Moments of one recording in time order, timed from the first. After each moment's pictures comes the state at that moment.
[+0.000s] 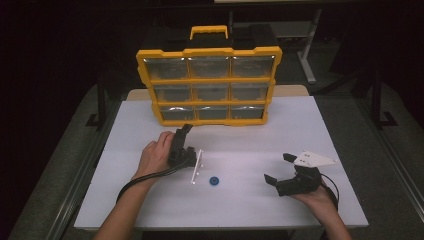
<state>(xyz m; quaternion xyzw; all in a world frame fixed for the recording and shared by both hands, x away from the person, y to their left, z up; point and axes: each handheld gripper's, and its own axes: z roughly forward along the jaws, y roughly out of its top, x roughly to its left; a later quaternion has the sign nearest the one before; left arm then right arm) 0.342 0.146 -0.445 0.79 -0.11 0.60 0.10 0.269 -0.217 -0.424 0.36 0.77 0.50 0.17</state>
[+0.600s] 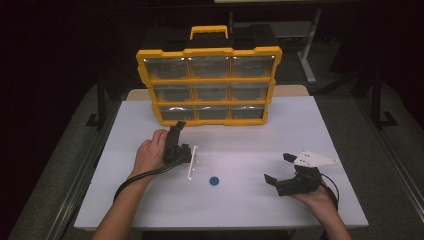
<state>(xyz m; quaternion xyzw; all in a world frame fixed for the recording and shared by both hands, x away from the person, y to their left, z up) 0.350 0.159 -0.444 0.78 -0.09 0.61 0.09 0.269 -0.217 -0.424 0.36 0.77 0.50 0.17</state>
